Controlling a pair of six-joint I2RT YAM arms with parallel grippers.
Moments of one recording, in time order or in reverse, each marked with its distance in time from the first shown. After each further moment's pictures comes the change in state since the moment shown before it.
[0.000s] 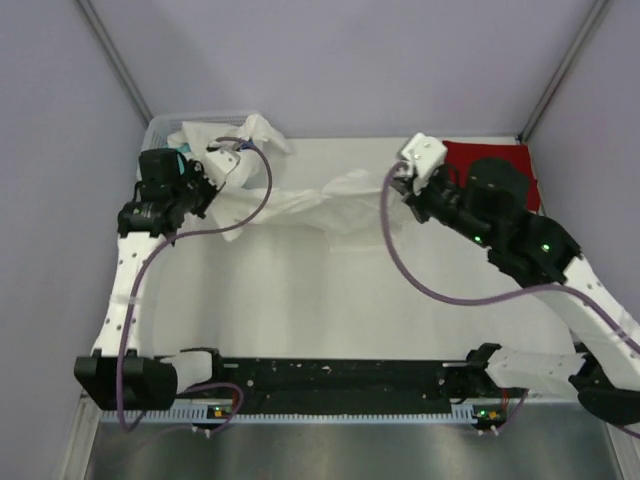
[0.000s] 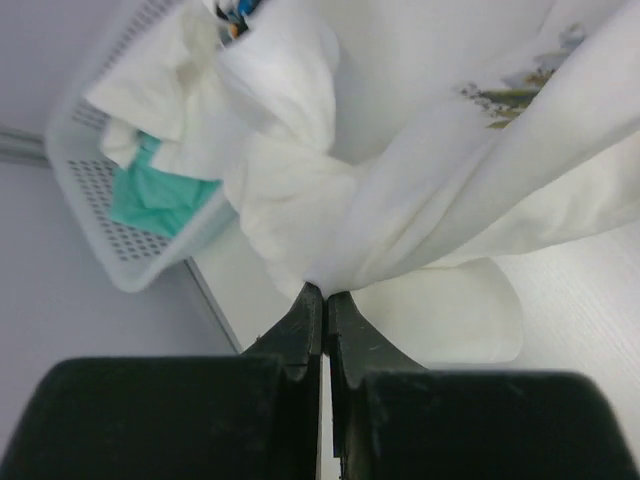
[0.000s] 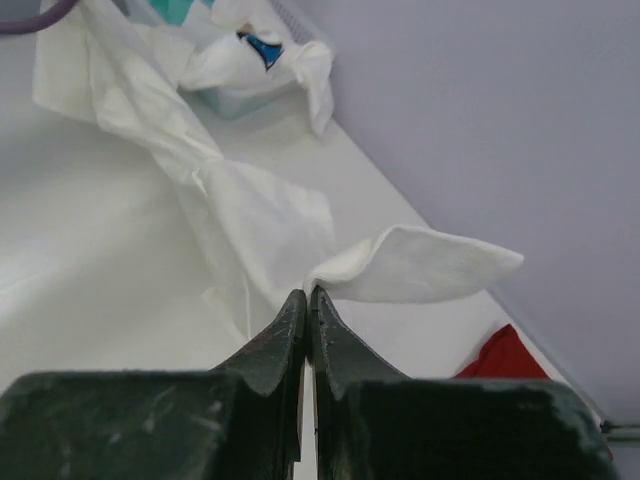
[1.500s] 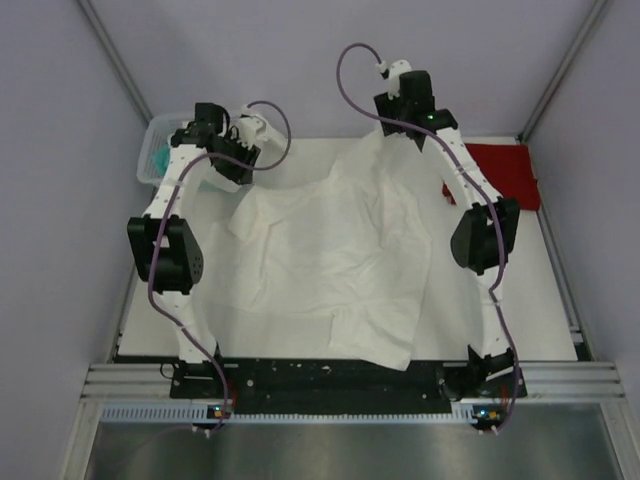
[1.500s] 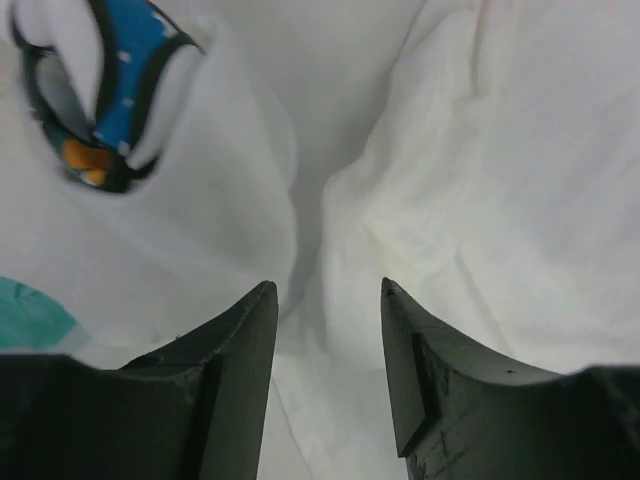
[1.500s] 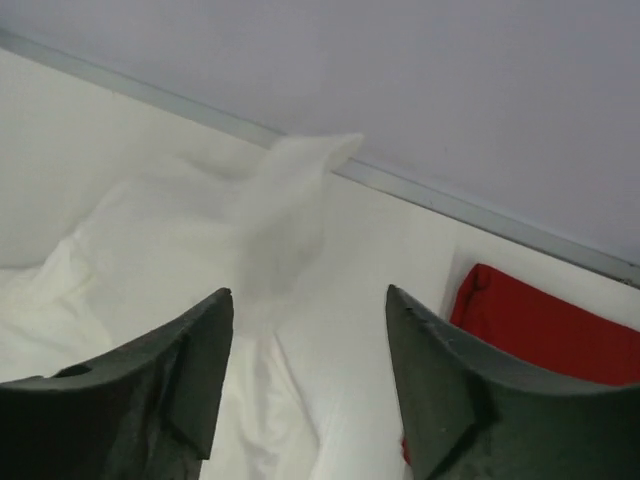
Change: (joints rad) left arm -0.046 0.656 0.586 -0.218 0.113 -0.187; right arm -0.483 1.059 0.816 0.067 0.074 0.198
